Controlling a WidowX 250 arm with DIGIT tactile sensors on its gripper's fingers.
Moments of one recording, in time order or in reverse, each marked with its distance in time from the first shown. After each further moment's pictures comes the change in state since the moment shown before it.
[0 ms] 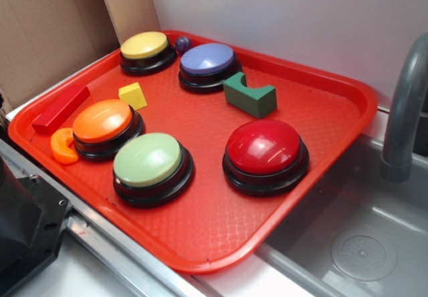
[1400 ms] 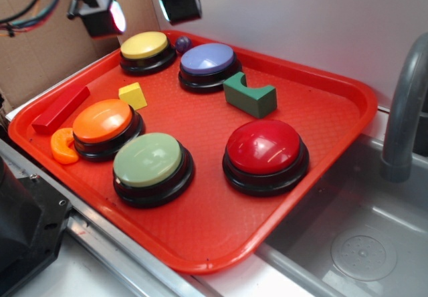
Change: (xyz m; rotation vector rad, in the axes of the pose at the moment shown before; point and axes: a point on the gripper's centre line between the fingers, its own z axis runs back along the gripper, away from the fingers) arm 0.101 -0.017 -0.099 0.053 -0.083 0.808
